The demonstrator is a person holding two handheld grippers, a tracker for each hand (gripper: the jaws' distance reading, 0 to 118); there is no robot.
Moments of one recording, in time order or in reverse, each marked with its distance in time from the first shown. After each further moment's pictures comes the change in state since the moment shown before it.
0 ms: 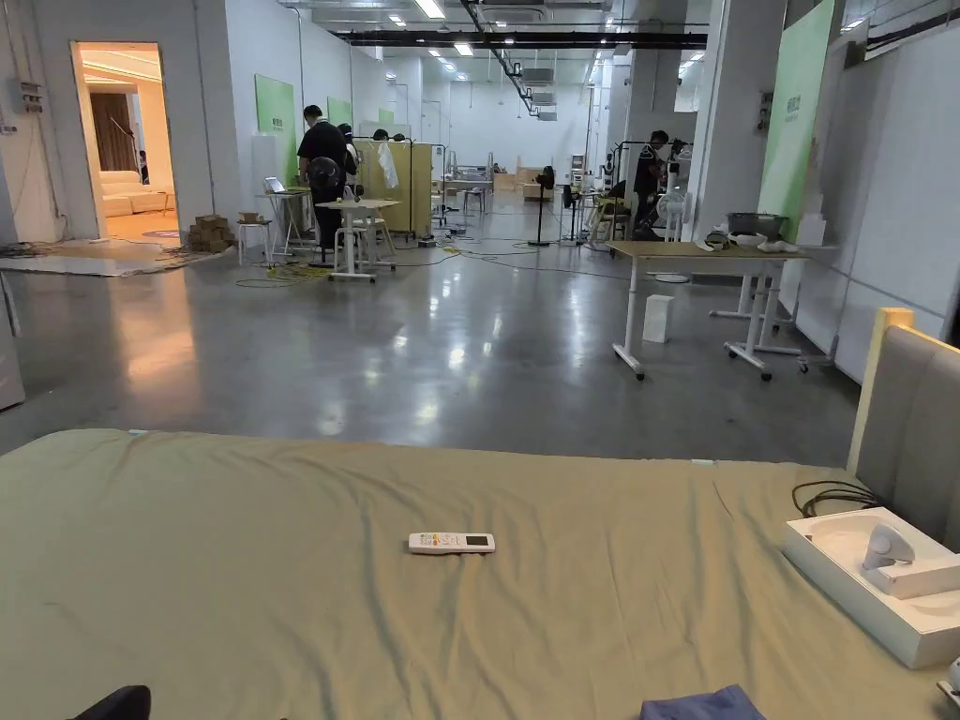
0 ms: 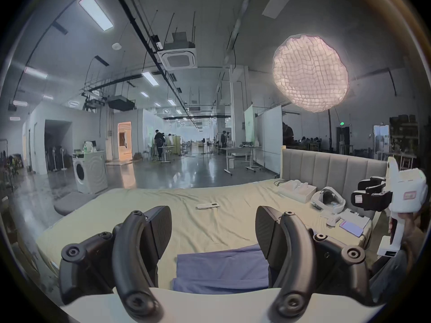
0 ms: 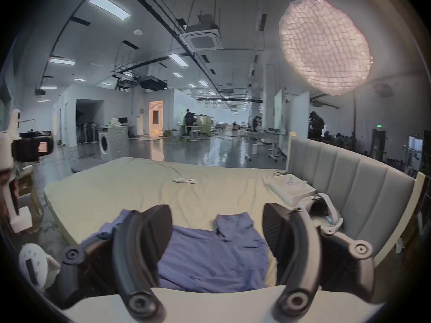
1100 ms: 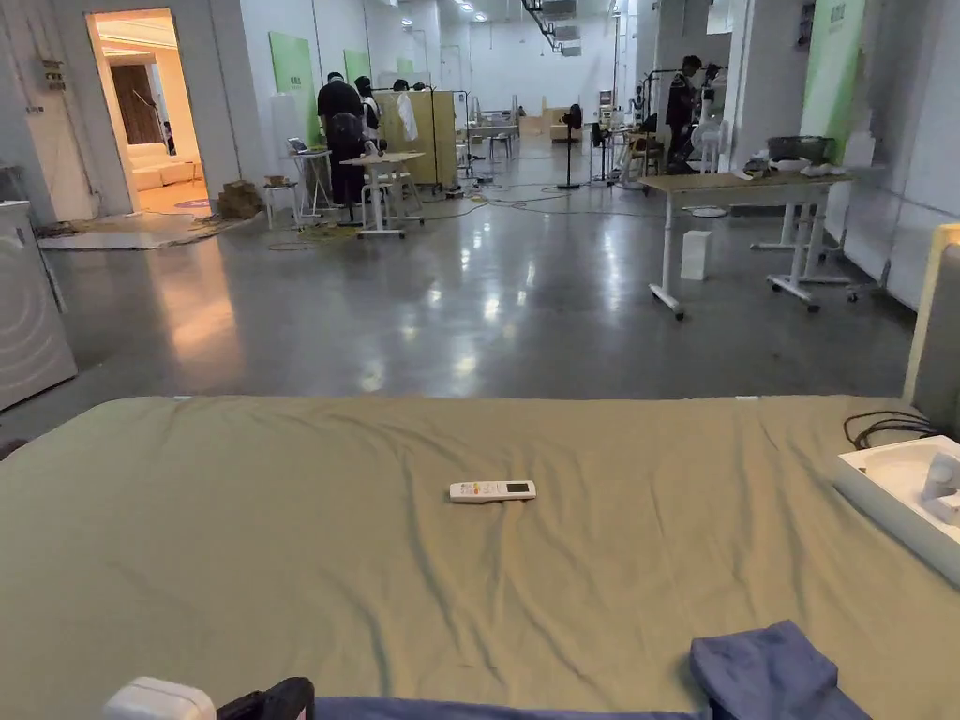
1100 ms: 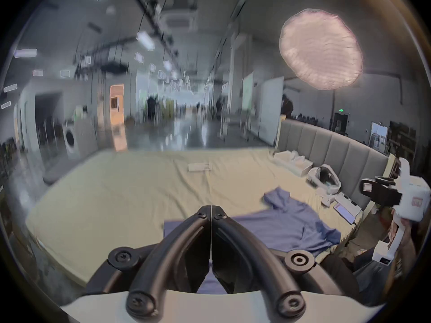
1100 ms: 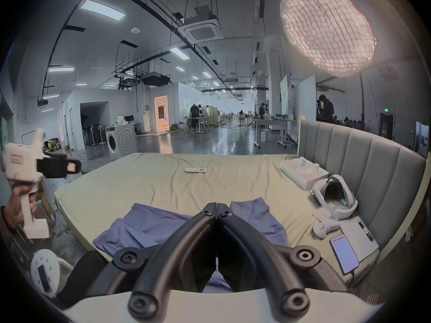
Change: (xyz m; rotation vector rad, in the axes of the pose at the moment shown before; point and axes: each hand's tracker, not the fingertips) left arm -0.031 -0.028 -0.069 -0.315 -0.046 0.103; right arm -0.008 -0.020 -0.015 -0.071 0.053 -0.072
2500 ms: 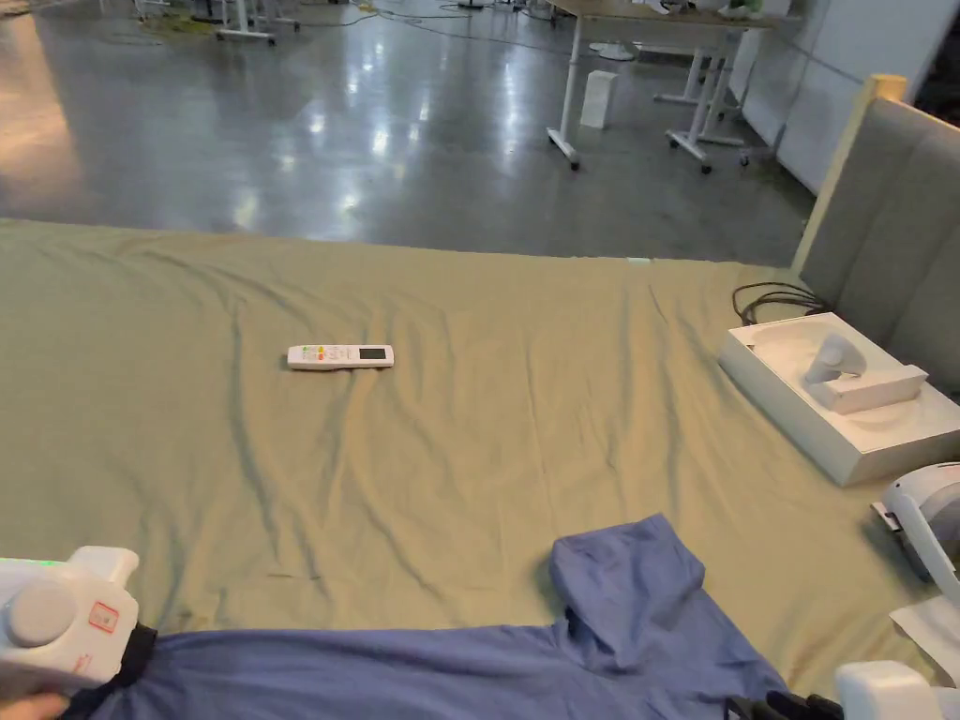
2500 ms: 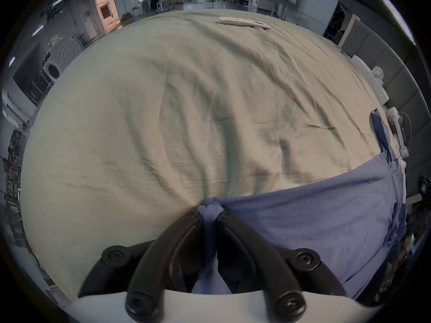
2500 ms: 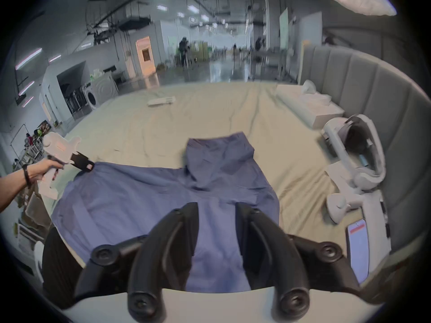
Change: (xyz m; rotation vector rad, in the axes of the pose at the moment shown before) left arm -0.117 -0.087 -0.378 -0.820 0.135 0.042; right arm 0.133 -0.061 -0.213 -0.542 -0.005 -0.054
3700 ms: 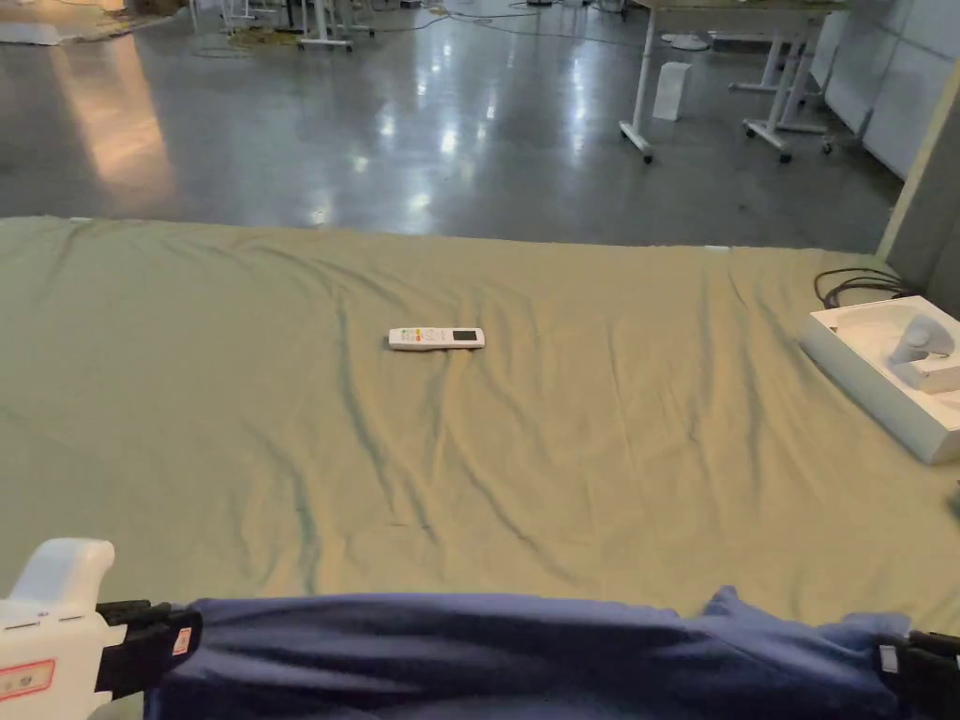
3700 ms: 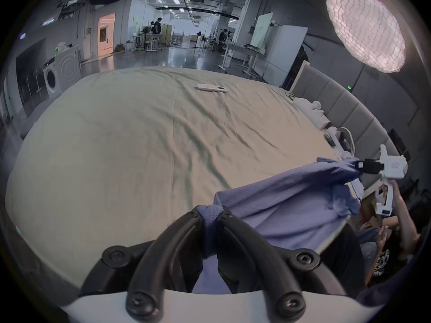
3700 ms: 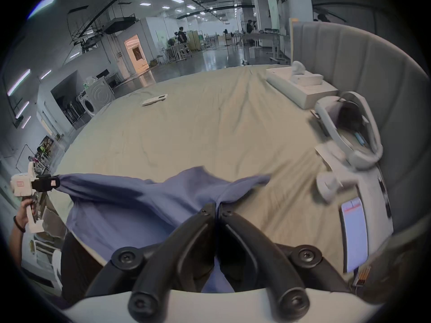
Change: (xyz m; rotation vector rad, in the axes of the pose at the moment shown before) left arm -0.033 -0.158 0.190 0.348 -0.254 0.011; right arm 0.020 -0.016 0.057 -0.035 0.018 -0.108
